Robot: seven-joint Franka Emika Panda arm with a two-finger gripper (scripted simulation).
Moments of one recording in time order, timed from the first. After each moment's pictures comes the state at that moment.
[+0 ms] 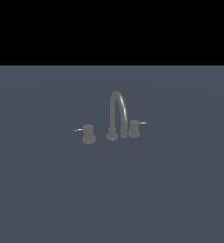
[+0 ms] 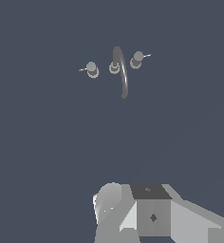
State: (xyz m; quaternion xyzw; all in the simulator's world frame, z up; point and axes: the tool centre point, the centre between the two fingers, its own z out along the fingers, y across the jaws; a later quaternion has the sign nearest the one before) arm -0.250 -0.008 0.488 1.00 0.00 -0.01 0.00
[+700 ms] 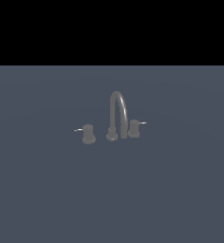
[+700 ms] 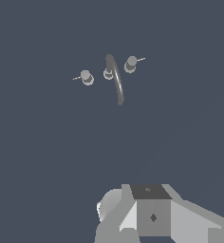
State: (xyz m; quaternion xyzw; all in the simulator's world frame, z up) arm -0.225 -0.012 0.484 1.00 -0.03 0.00 0.01
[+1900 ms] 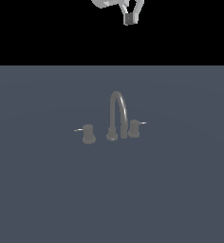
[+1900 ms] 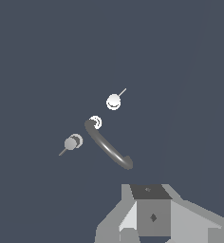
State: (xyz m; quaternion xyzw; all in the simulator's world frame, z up) arm -0.050 -0.042 0.384 0.96 -0.28 0.00 0.01
